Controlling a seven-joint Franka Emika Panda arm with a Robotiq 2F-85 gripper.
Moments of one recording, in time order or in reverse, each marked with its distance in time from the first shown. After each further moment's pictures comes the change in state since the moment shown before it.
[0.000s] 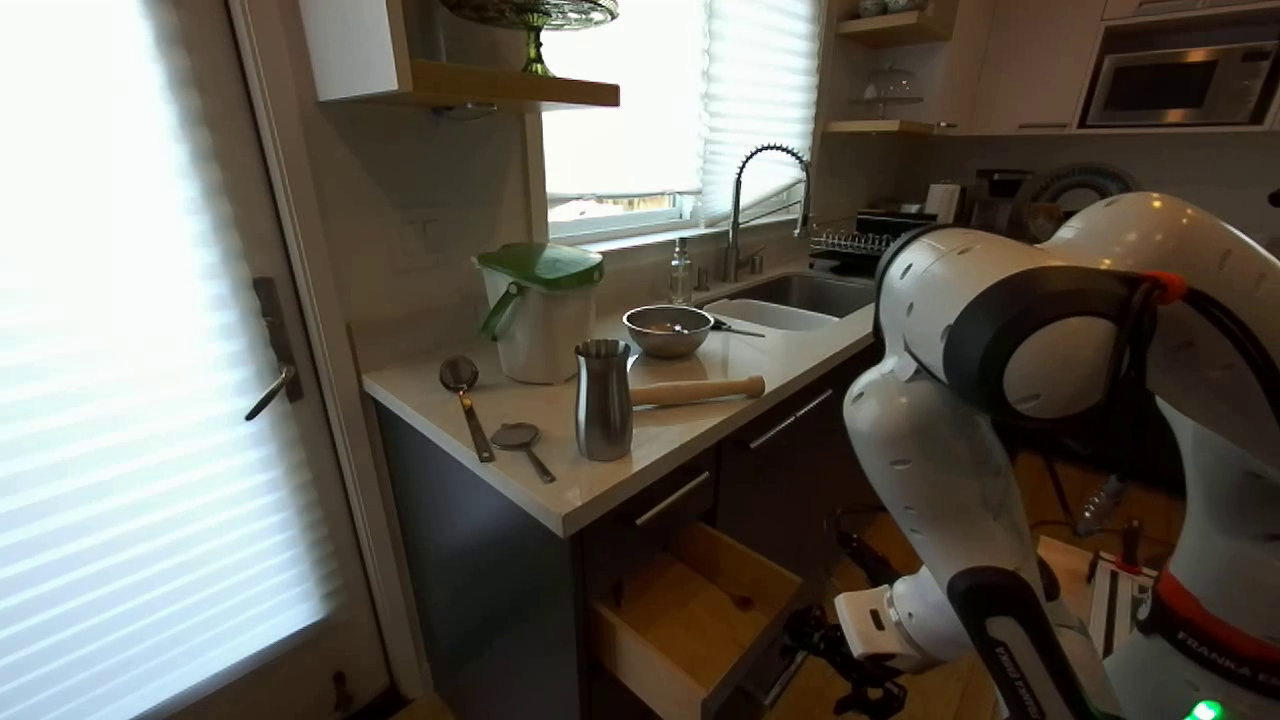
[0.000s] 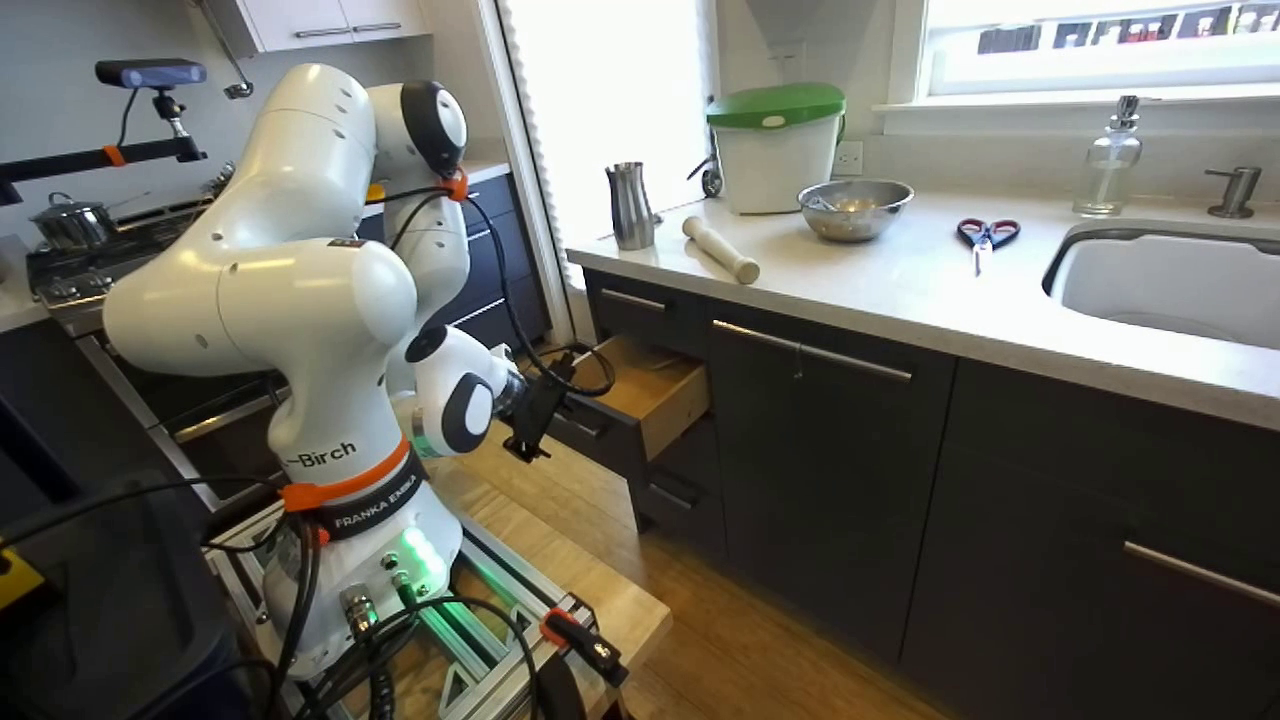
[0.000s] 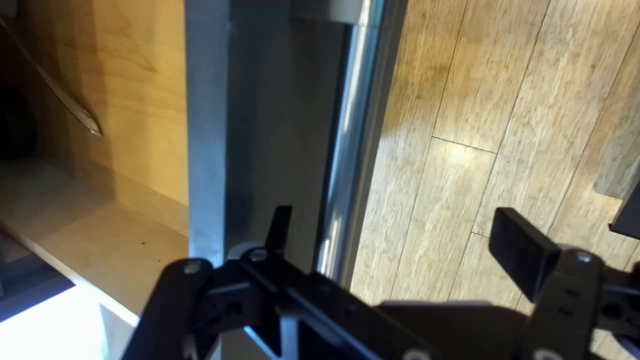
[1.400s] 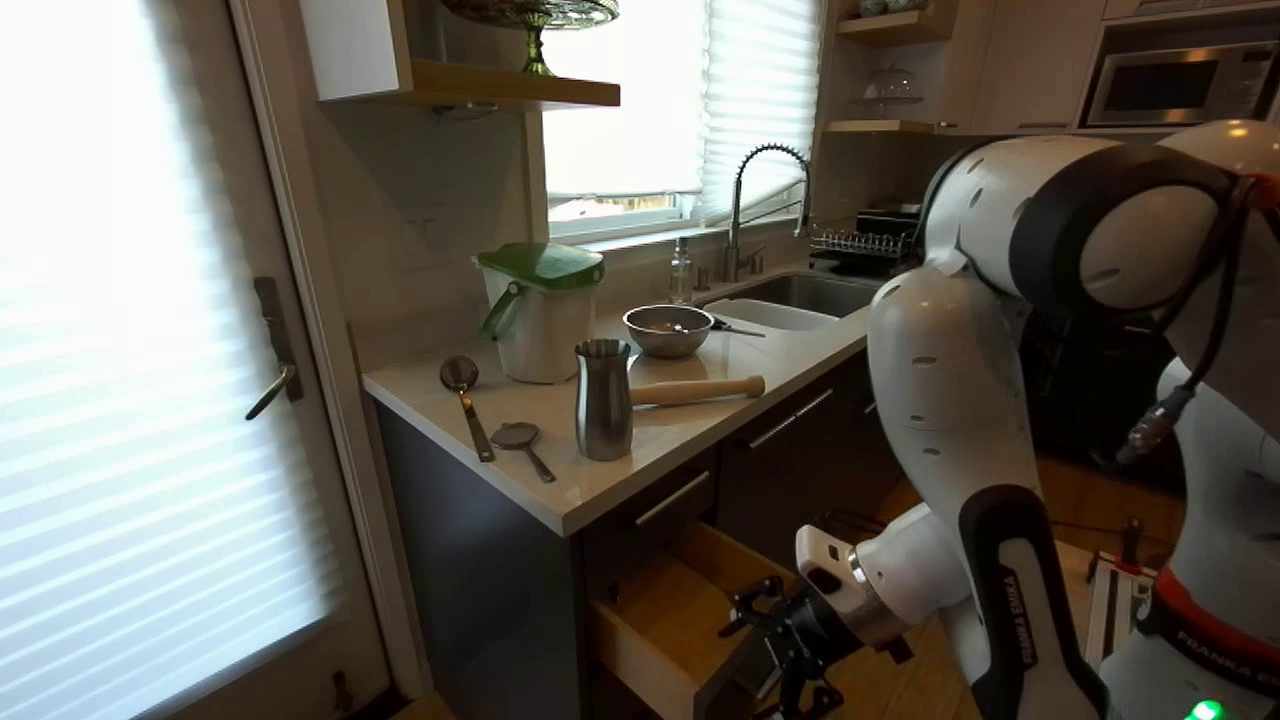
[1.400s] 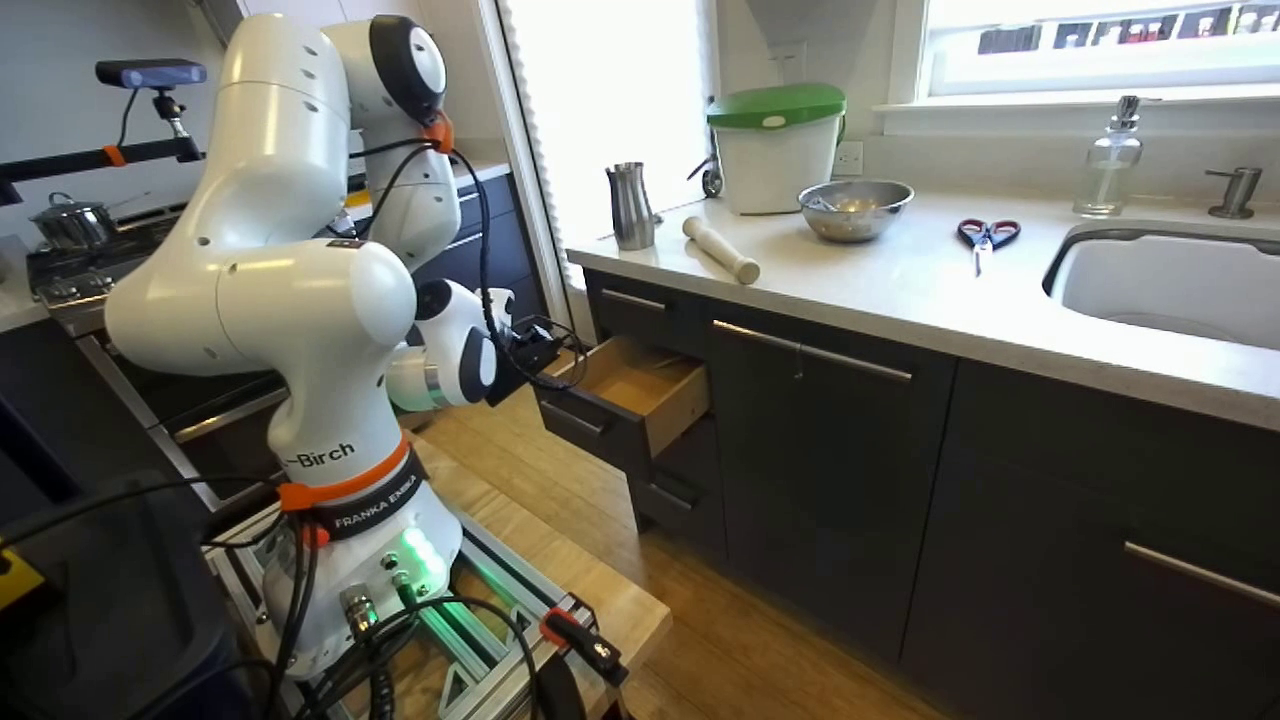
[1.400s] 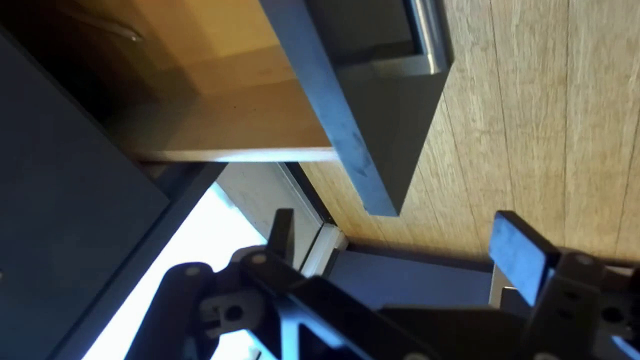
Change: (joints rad) arm -0.026 -0.231 0.005 0.011 -0.246 -0.007 0.614
